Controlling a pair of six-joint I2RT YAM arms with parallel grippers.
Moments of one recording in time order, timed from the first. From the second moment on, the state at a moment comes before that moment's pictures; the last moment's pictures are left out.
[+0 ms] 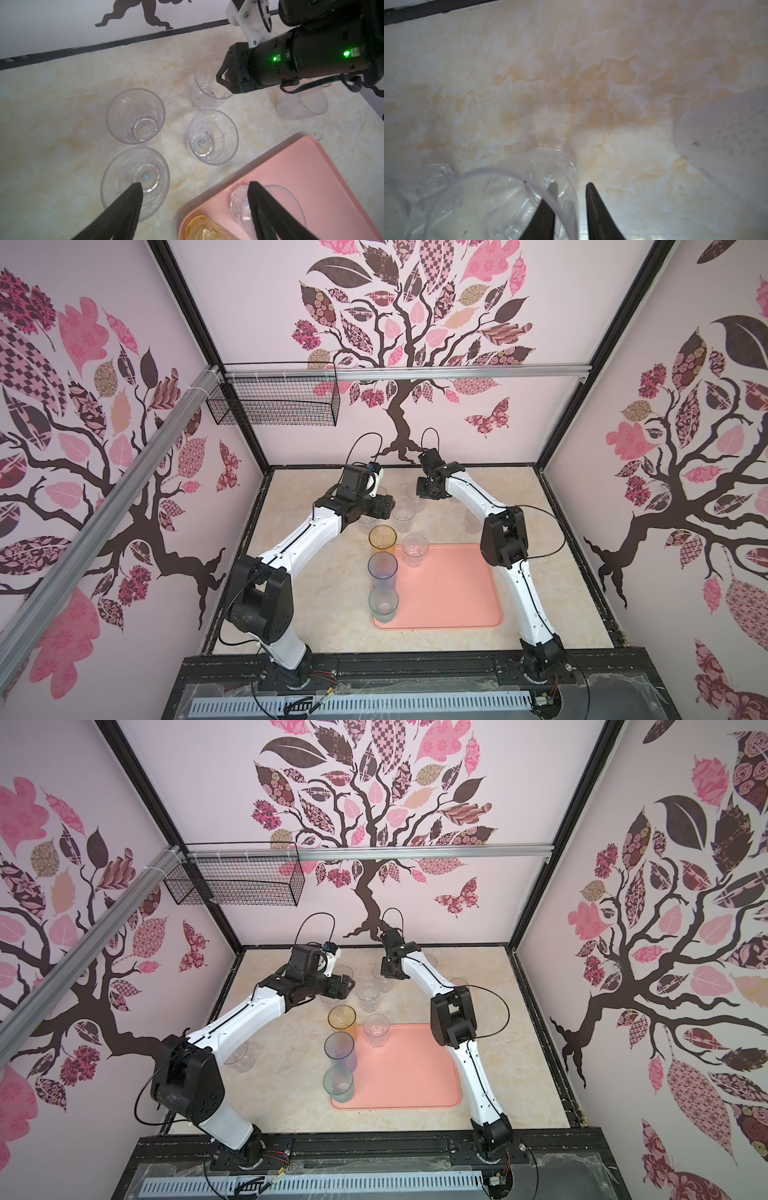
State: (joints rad) left arm -0.42 1.65 1.35 -0.42 0.15 -0.10; right arm 0.42 2.50 2.34 -0.87 0.11 0.50
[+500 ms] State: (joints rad) left arm -0.42 1.70 1.41 -0.49 0.17 -0.13; right arm 0.42 2.49 2.34 -0.87 0.15 0.45
